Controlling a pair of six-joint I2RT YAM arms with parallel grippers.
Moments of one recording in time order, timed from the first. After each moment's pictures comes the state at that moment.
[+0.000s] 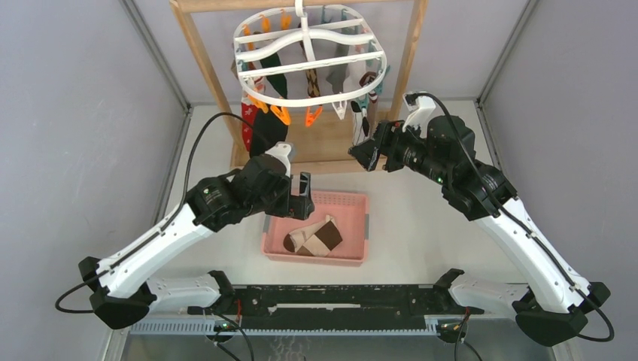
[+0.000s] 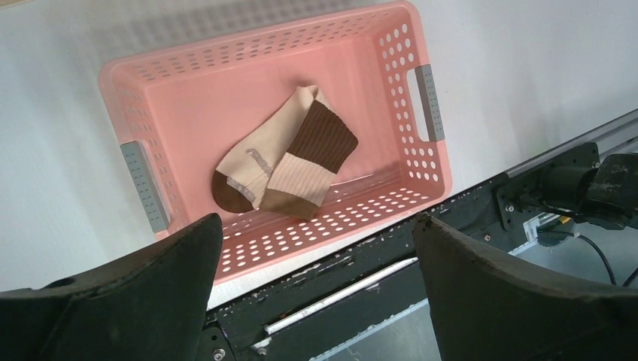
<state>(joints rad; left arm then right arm) -0.93 1.11 1.31 -1.00 -0.20 -0.60 0.65 1.07 1.41 -0.61 -0.09 0.49</state>
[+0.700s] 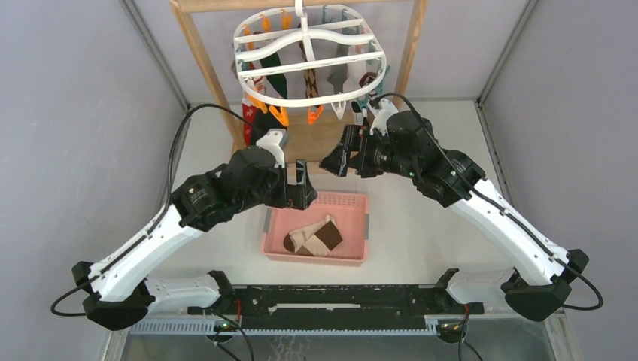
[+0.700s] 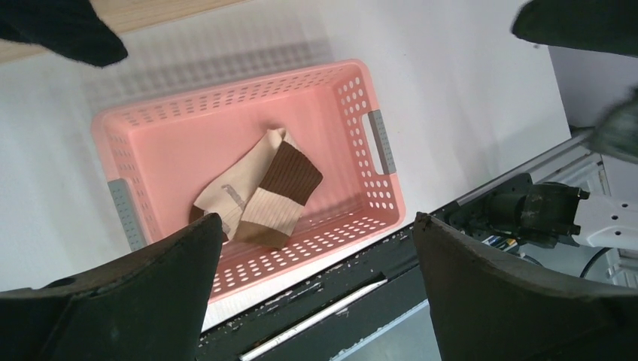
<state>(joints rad) -0.93 1.11 1.42 -0.96 -0.21 -0.61 0.78 1.24 1.51 -0.72 -0.11 0.68</state>
